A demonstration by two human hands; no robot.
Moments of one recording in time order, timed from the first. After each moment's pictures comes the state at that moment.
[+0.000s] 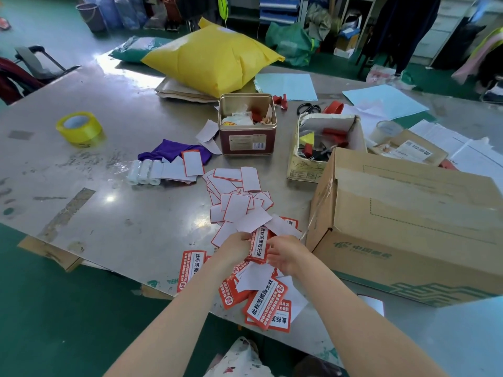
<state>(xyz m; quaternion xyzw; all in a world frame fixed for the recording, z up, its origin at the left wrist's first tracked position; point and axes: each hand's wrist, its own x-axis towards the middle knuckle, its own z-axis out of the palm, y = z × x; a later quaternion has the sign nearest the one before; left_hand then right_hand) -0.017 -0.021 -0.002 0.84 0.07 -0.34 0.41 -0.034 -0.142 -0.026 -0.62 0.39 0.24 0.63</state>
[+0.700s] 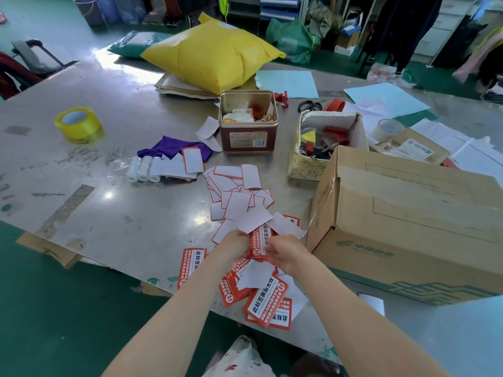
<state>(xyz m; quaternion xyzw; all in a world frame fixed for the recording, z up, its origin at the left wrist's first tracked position) -0.009 -0.022 -0.011 0.79 0.18 -0.35 0.47 -0.036 -0.138 -0.024 -0.61 0.40 0.24 0.64</state>
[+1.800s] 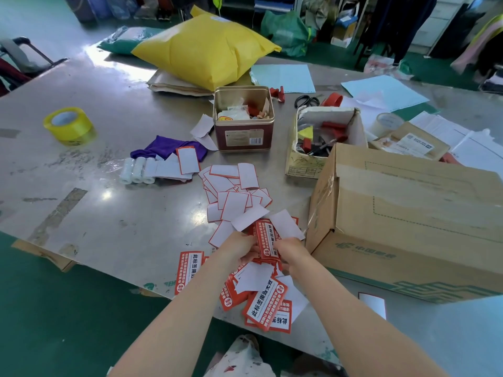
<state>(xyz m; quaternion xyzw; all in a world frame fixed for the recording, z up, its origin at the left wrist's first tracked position) 0.001 -0.031 -0.027 0.72 0.20 -0.39 0.53 -0.035 -0.150 -0.039 -0.64 0.43 0.21 0.60</state>
